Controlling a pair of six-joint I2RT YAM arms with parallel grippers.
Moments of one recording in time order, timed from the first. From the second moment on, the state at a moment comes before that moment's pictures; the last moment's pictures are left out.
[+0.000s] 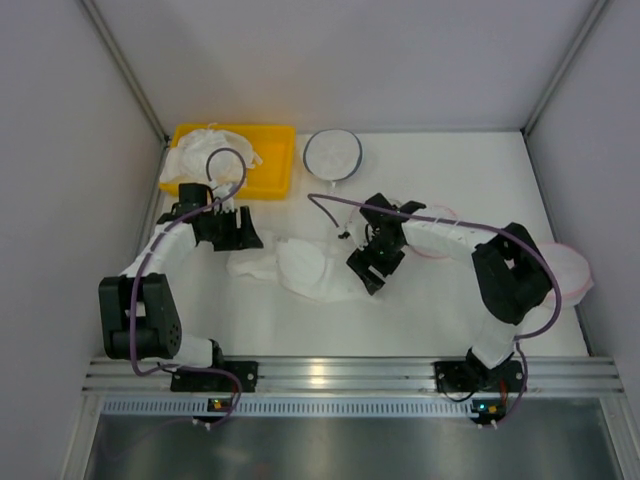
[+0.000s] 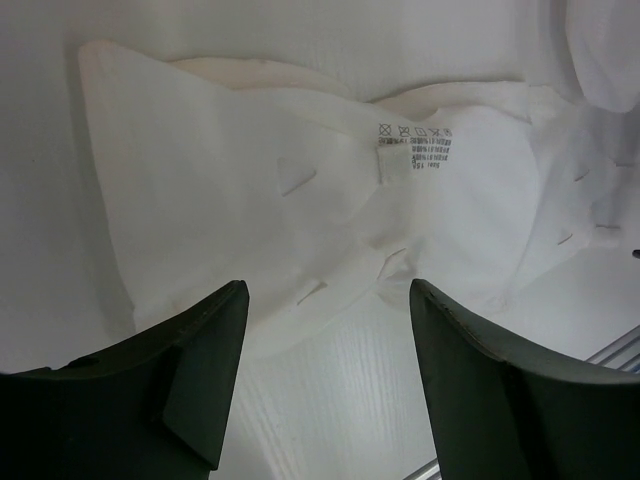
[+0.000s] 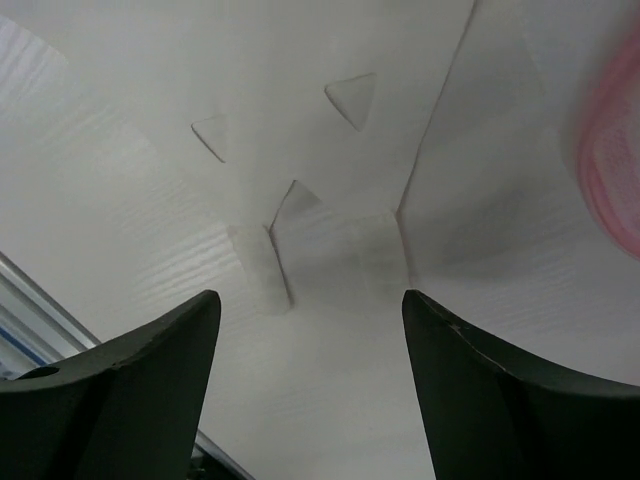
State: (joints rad) left arm 0.05 1.44 0.92 -0.52 0.52 -0.02; right arm 0.65 1.75 1.17 -0.80 -0.29 -0.27
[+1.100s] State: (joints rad) left arm 0.20 1.41 1.03 -0.51 0.57 -0.03; right arm 0.83 1.43 1.11 -0.87 -0.16 -0.52
